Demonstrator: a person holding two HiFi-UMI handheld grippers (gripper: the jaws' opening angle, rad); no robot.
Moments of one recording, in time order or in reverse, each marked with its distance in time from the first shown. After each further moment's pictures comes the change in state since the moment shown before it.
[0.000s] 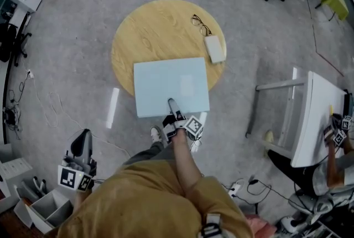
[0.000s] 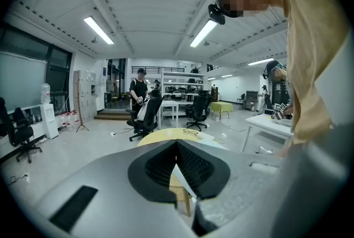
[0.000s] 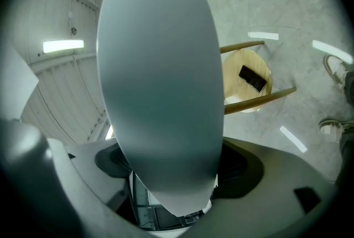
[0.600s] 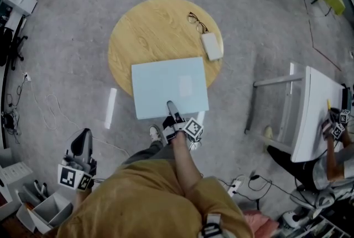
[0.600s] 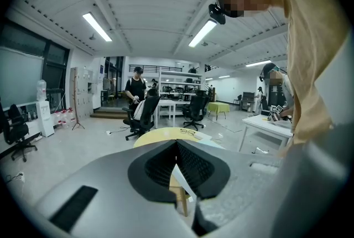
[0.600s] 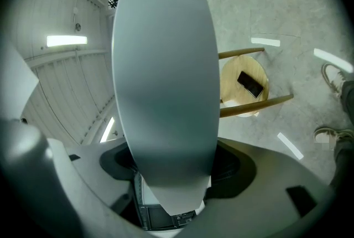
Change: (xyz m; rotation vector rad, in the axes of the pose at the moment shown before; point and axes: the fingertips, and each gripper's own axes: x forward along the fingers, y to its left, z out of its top) left arm 0.006 0.001 -0.004 -0.011 0.003 -0.039; right arm -0.017 -0.002 -0.002 -0.044 -0.020 -0.010
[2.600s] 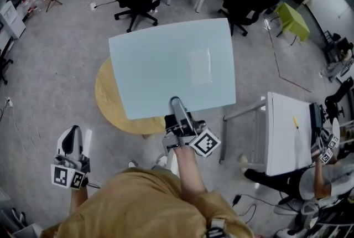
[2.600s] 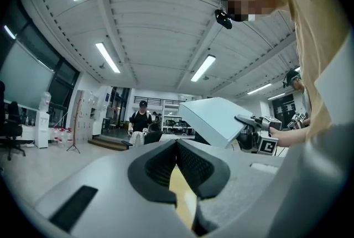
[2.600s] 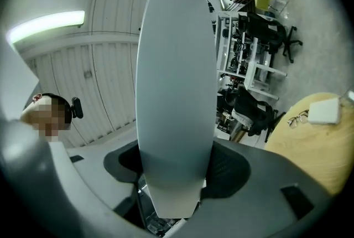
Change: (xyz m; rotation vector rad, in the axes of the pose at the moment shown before) left arm -0.009 0.000 0.095 -0.006 -0.391 0.039; right arm -0.059 0.428 0.015 -0.626 -0.075 0.600
